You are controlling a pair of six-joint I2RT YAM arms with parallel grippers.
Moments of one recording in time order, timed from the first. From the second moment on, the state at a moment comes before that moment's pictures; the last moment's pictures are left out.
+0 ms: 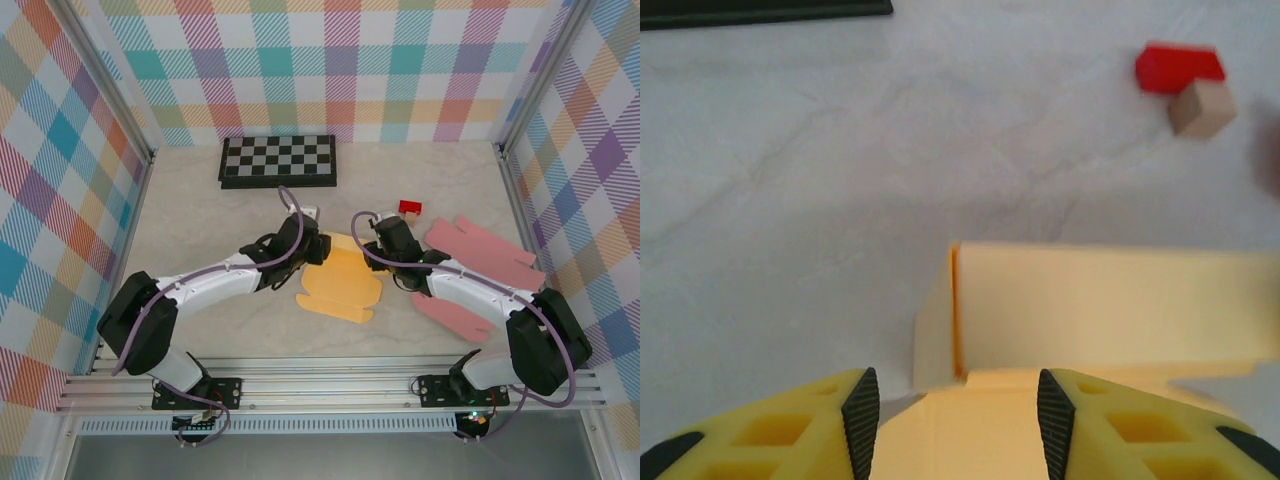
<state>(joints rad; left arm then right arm) -0.76 1.54 0.92 -0.09 -0.23 -0.44 0.64 1.37 0.78 -0.21 0.21 0.27</state>
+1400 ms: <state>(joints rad) -0.76 1.84 0.79 0.47 -0.35 -0.19 0.64 1.36 0.80 -0.24 0.19 0.26</state>
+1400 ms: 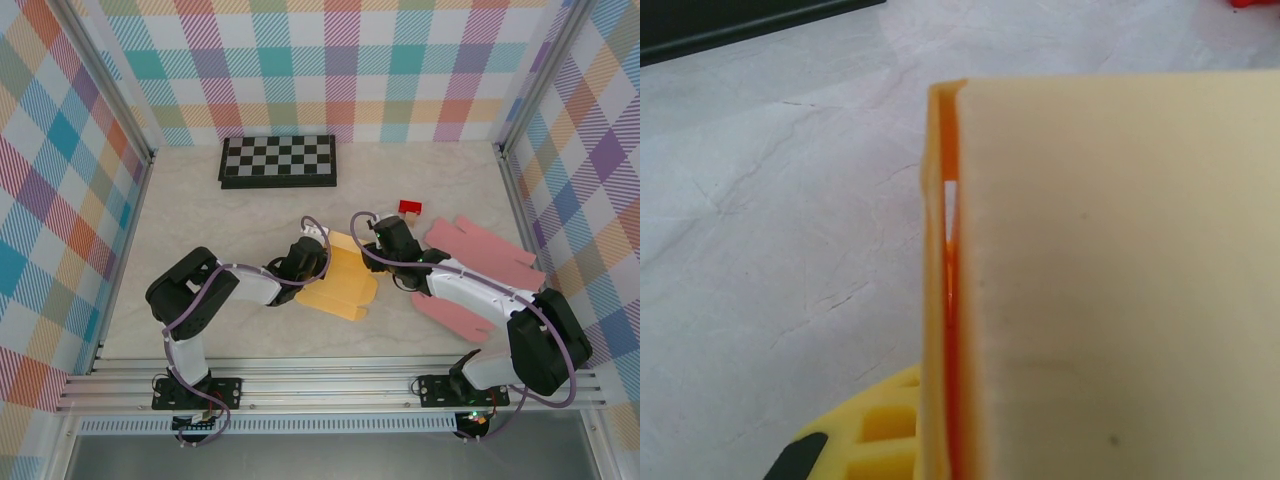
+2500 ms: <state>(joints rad) -0.76 1.77 0.80 0.23 -0.54 -0.40 0.57 1.59 1.12 -0.44 -0.16 0.56</state>
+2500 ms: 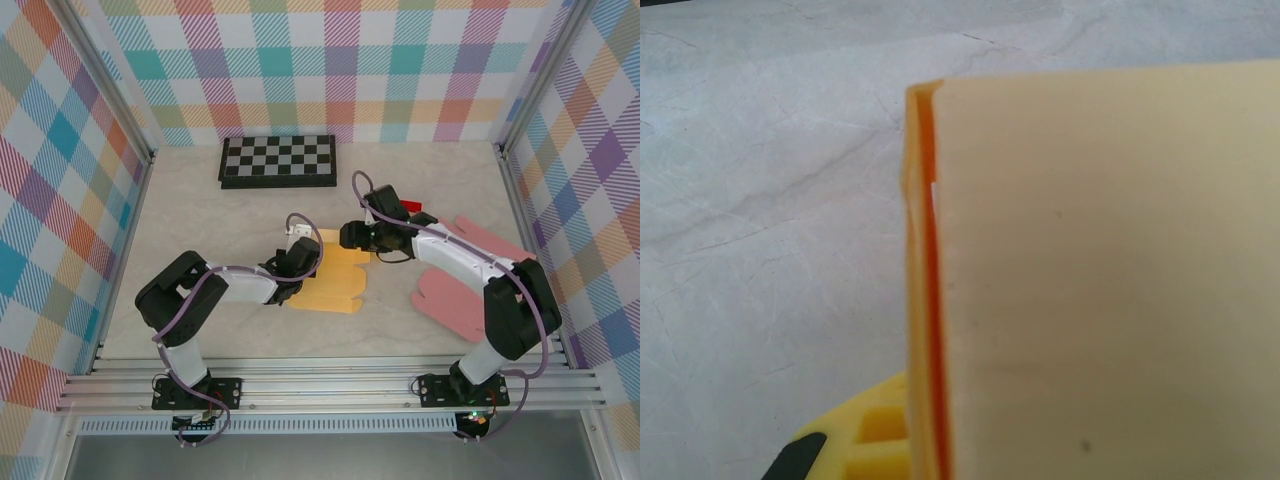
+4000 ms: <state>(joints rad) -0.76 1.81 0.97 -0.12 -0.61 -0.66 0.50 1.55 0.90 -0.22 -0.12 0.67</state>
